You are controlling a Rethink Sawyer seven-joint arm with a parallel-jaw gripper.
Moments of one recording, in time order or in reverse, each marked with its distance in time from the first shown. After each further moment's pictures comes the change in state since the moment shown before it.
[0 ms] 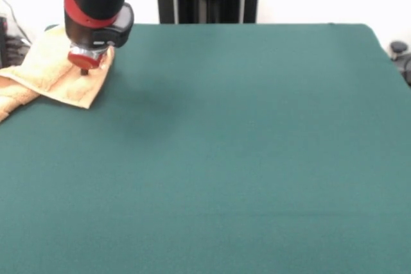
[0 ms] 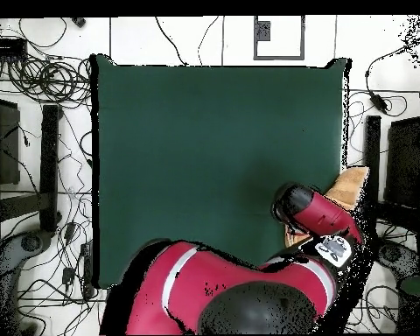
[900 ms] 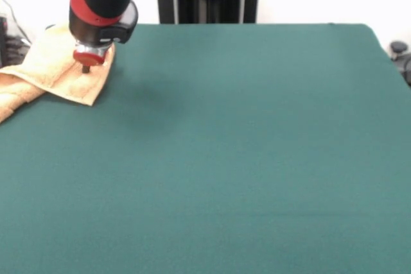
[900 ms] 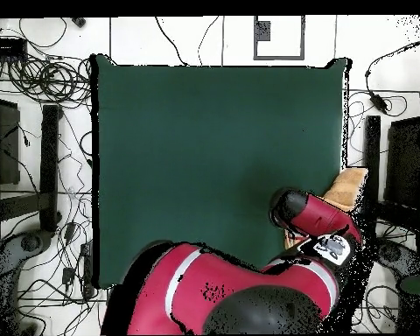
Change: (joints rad) arm -0.011 -0.022 0.029 0.006 -0.130 -0.018 -0.001
